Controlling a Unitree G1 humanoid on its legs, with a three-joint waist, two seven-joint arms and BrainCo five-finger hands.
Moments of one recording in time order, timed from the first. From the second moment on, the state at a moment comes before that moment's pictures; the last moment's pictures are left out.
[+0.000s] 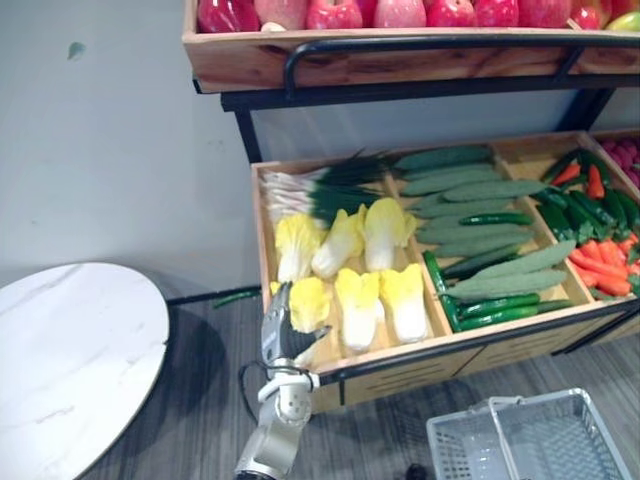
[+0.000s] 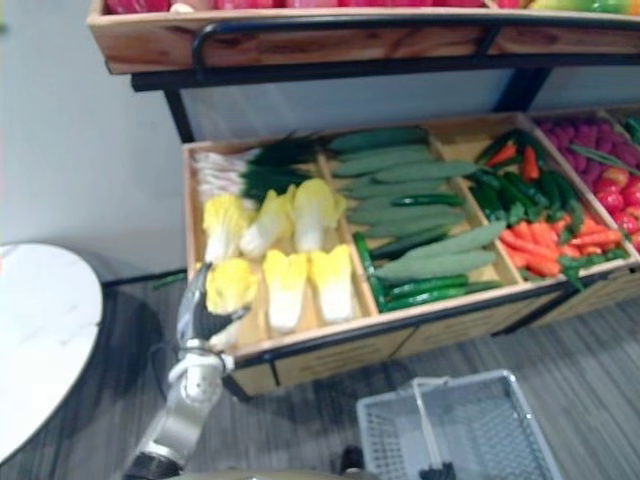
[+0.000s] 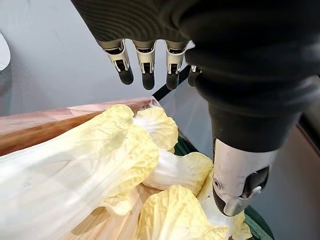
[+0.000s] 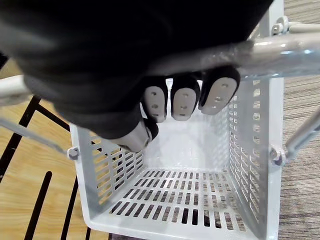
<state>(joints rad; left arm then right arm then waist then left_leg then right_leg) 0.08 0.04 -0.16 0.21 0.61 -0.04 0.54 0.13 -0.12 -0.29 1.15 -0.39 -0.13 -0.28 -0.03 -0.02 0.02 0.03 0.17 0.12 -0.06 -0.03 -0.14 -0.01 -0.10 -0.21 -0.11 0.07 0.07</state>
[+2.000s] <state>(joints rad) 0.09 0.05 -0.17 0.49 0.63 -0.03 0.52 0.12 -0.10 -0.29 1.15 -0.39 -0.13 -0.30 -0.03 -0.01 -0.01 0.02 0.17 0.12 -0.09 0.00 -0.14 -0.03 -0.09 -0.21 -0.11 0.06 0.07</state>
